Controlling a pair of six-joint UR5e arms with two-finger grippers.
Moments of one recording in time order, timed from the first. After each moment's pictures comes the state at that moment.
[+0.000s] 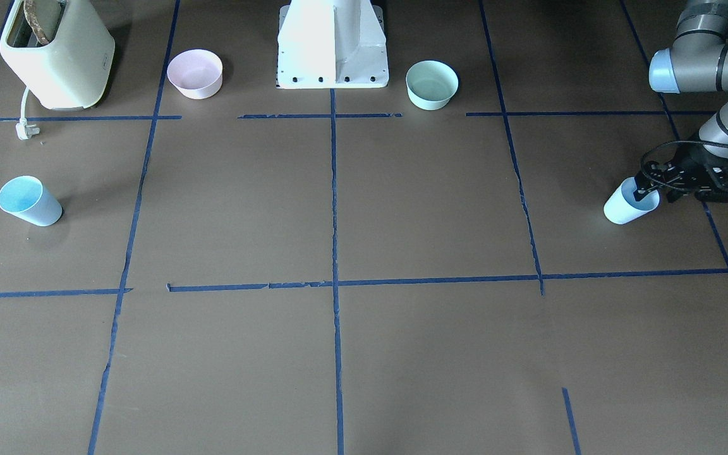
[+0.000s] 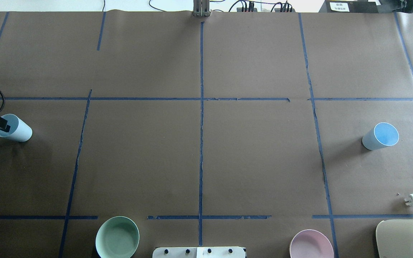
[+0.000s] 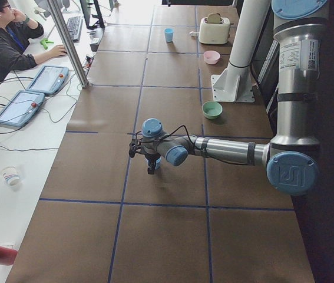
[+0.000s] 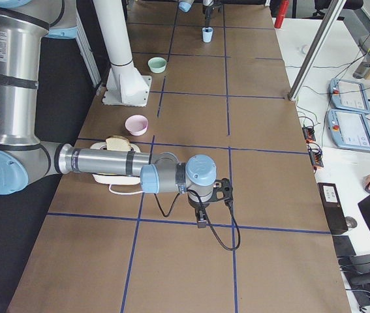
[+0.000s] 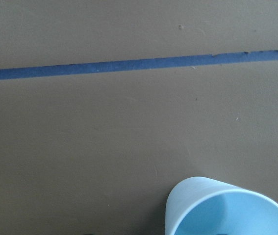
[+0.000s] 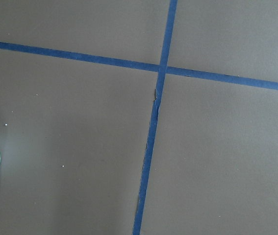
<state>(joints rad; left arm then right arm) -1.05 -1.51 -1.63 -2.11 -2.21 -0.66 1.53 -1.71 1.68 -1.44 2.37 -0.06</state>
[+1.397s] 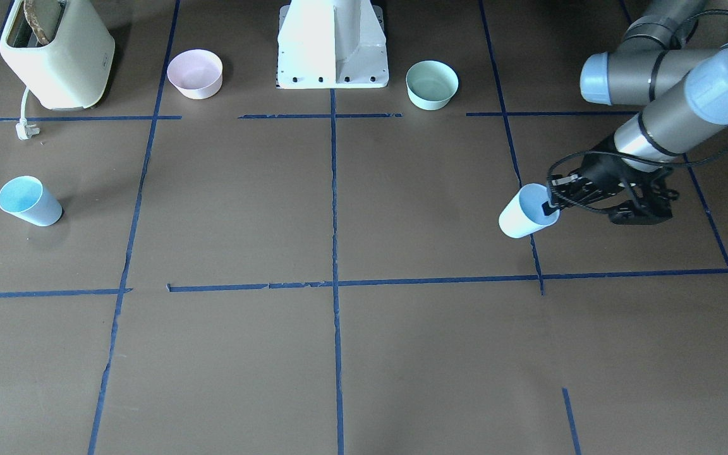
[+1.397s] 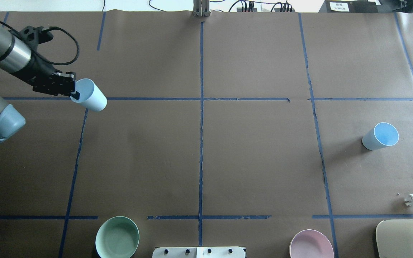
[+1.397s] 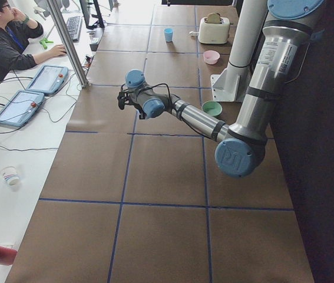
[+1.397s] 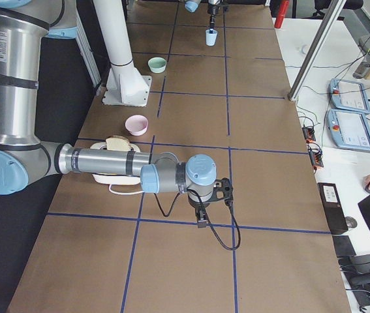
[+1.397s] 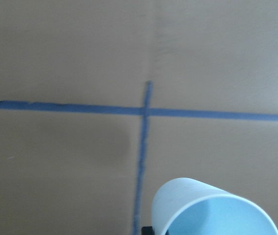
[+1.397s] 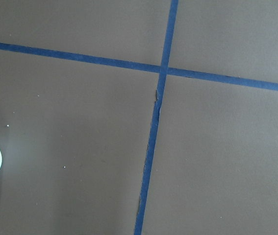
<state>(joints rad) -0.94 -1.94 -1.71 -1.87 -2.32 -1.07 1.53 -1.71 1.68 -1.44 2.37 -0.05</state>
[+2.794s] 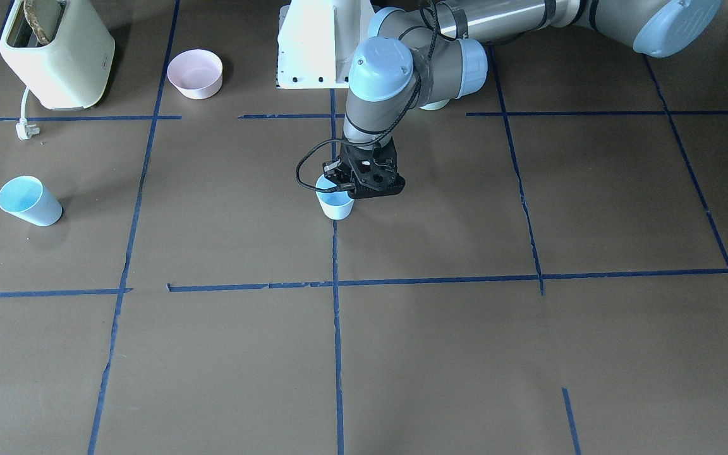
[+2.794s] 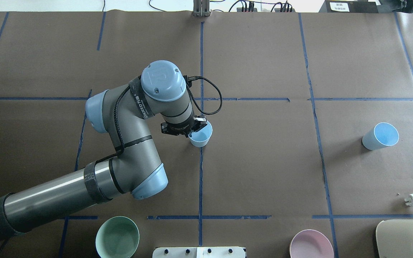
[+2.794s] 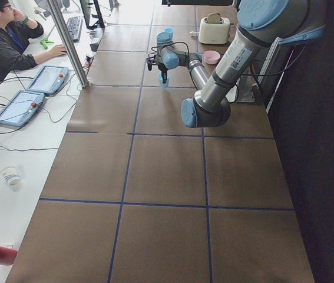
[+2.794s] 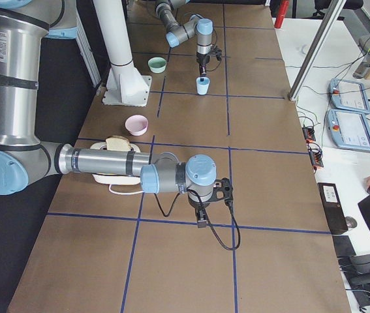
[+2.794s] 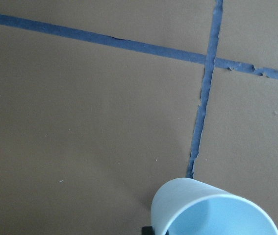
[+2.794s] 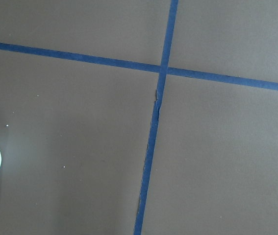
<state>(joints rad) -0.53 -2.38 -1.53 -1.64 -1.95 -1.38 1.53 -1.71 1.68 -1.44 2.37 -0.05</state>
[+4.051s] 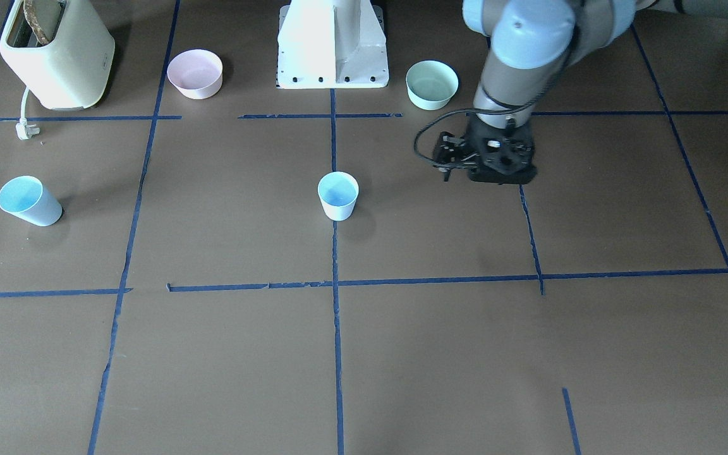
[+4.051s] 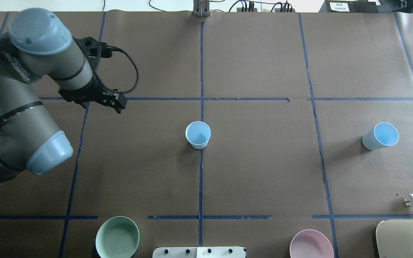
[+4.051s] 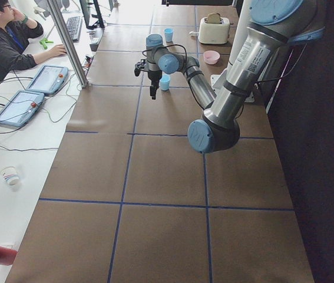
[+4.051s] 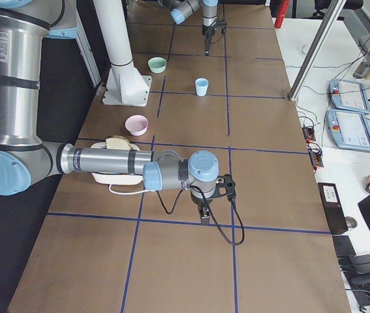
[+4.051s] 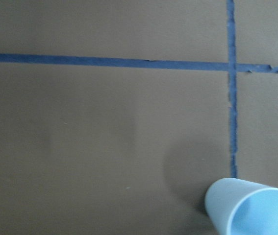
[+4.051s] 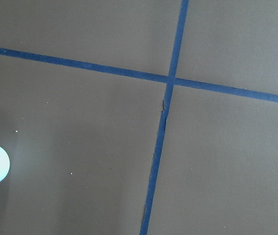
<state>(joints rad) -0.84 -2.02 -1.92 -1.36 -2.08 -0.75 1.51 -1.69 1.70 -1.44 2.37 -0.05</state>
